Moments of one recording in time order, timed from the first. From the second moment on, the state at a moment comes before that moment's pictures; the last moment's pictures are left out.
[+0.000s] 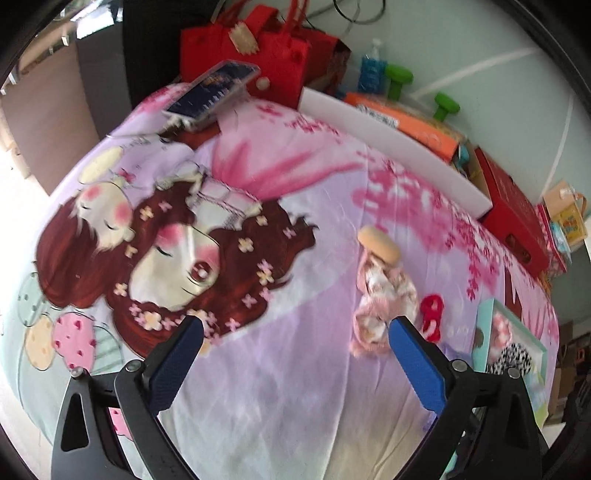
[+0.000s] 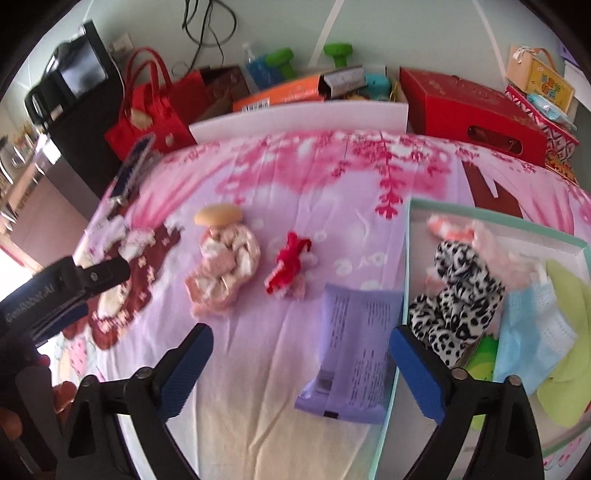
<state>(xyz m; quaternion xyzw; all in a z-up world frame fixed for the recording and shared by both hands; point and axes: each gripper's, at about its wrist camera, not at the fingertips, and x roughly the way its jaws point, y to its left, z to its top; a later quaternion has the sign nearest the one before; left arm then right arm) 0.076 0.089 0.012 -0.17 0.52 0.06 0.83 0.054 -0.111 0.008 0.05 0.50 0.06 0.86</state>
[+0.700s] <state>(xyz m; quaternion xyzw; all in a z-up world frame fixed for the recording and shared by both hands) 0.087 0.072 -0.007 -0.17 0.56 0.03 0.81 0.055 -0.113 -0.018 0.06 0.55 0.08 0.83</state>
